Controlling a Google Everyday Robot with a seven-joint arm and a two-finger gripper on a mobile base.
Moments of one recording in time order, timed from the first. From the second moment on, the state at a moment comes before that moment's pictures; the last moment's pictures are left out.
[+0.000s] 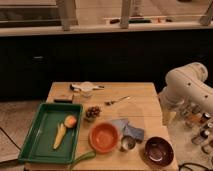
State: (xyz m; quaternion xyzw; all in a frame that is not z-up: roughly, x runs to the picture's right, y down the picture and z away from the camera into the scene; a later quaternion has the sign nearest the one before) arm 0.291 0.110 0.681 -0.28 0.02 0.03 0.96
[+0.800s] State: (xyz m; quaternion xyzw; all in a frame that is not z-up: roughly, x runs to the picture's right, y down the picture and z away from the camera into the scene) arm 0.272 0.102 0.715 -0.29 0.01 0.04 0.96
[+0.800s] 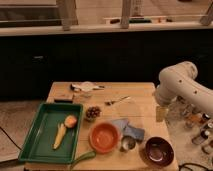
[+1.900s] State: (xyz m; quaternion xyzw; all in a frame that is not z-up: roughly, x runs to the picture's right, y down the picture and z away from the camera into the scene) arm 0.238 0.073 0.782 -0.28 -0.03 0.05 0.96
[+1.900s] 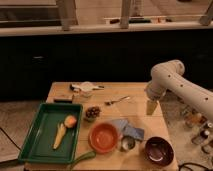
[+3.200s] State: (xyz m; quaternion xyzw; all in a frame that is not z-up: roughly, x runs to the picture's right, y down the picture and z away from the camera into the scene) arm 0.213 0.063 0.875 -0.28 -0.08 0.06 0.96
